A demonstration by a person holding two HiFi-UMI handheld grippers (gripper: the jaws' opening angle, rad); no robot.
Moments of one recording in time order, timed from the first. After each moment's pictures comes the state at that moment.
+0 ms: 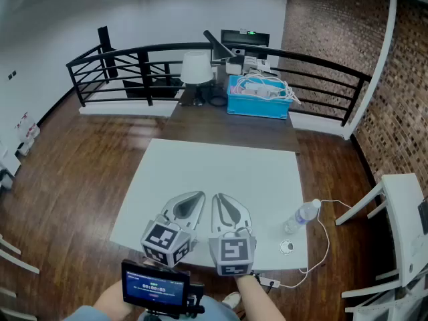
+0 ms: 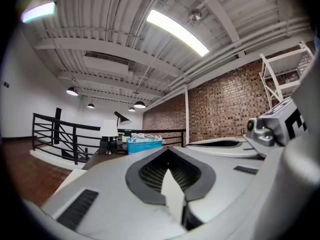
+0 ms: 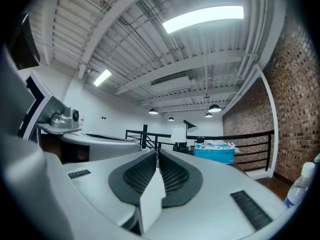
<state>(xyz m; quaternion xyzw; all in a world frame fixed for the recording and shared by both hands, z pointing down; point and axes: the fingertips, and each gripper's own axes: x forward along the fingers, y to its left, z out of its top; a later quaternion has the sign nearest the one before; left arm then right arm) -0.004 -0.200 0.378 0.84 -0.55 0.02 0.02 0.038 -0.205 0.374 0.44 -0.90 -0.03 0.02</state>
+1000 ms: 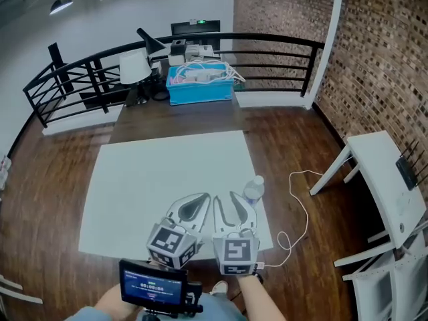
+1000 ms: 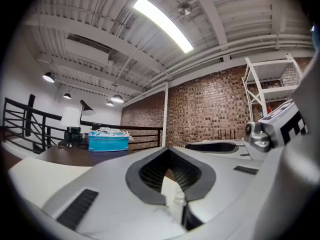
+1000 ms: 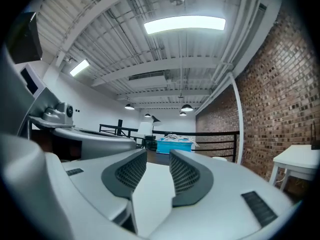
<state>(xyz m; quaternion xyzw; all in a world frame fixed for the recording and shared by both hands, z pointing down) 0.194 -0.211 0.407 0.89 -0.45 0.02 0.03 0.241 -0.212 0.404 0.56 -0.83 -0.02 0.04</state>
